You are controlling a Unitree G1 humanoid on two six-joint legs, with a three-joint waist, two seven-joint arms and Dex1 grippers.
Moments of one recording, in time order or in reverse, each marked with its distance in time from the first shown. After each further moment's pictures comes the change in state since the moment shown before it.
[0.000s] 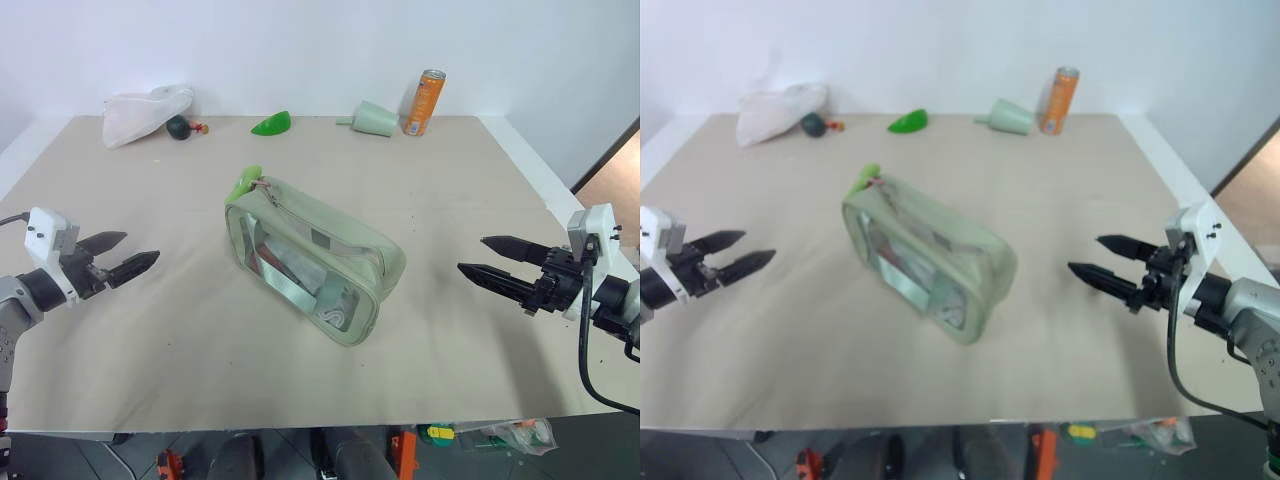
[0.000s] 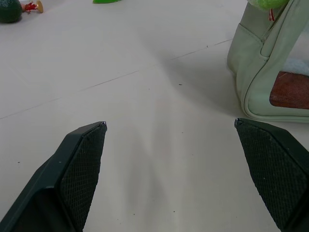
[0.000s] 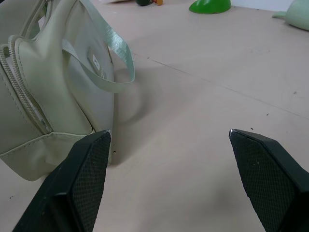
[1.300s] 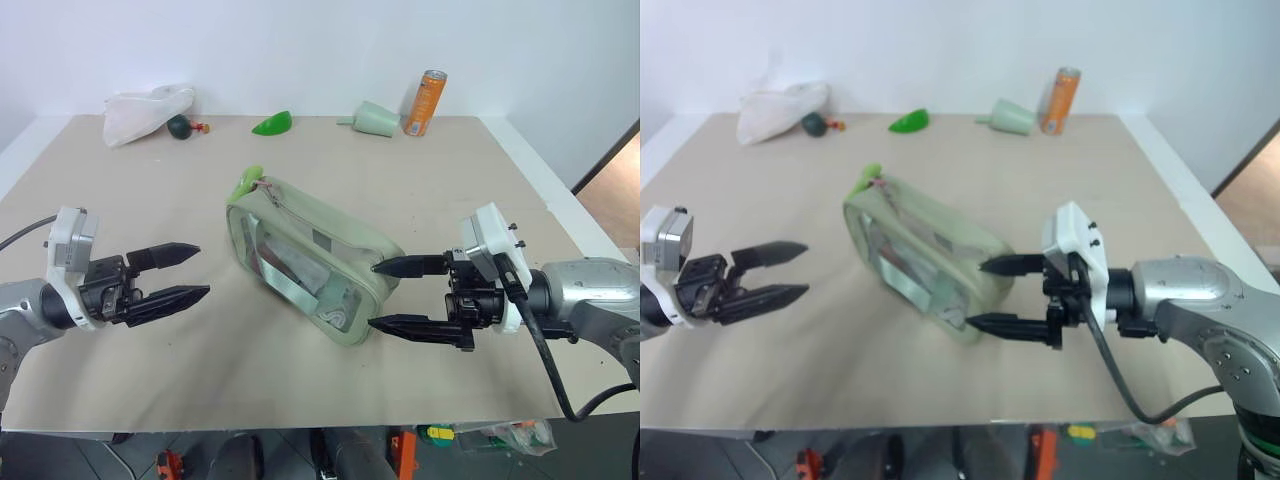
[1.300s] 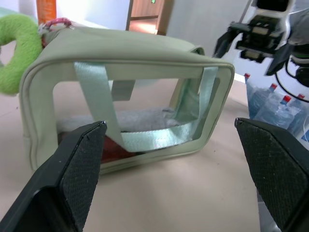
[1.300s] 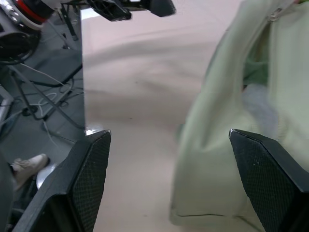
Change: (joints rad) left arm 0.106 0.014 0.021 -0.416 -0.415 0.225 -0.217; right arm -0.271 -0.083 0.324 -0.331 0.262 0.162 -0.058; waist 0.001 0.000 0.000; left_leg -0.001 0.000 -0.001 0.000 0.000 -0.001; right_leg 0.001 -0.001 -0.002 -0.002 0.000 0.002
